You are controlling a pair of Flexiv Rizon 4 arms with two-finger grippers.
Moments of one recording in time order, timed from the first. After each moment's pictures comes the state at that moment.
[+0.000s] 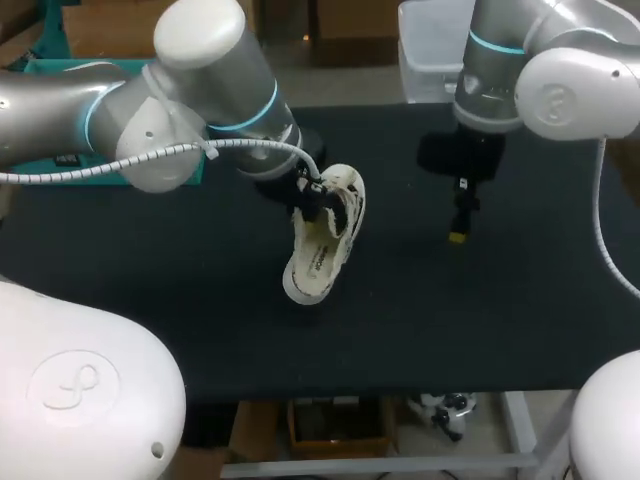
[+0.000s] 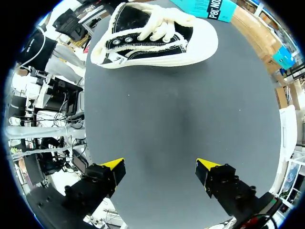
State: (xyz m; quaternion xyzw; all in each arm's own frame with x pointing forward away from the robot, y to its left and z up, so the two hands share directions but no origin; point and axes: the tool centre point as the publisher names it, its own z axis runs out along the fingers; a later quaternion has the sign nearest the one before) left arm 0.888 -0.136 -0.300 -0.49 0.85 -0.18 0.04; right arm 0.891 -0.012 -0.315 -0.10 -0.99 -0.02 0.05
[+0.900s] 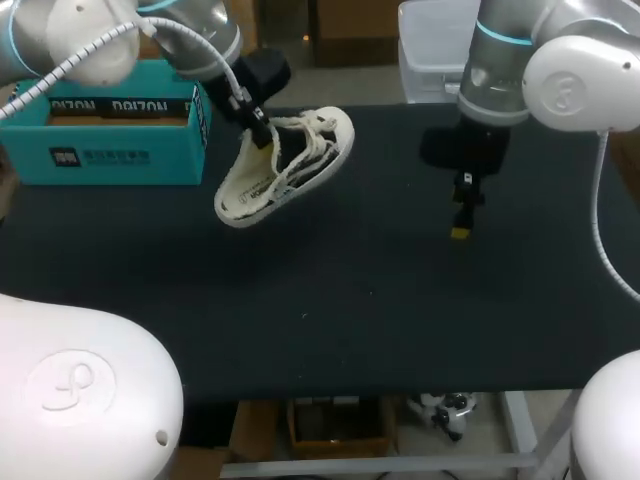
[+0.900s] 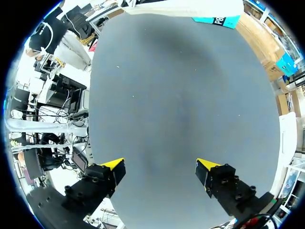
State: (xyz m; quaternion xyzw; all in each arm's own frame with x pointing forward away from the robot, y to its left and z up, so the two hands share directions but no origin) left arm 0.948 -0.067 -0.190 -0.22 0.96 -0.17 0.06; right arm 0.891 -0.012 -0.308 -0.09 -0.99 -0.04 0.05
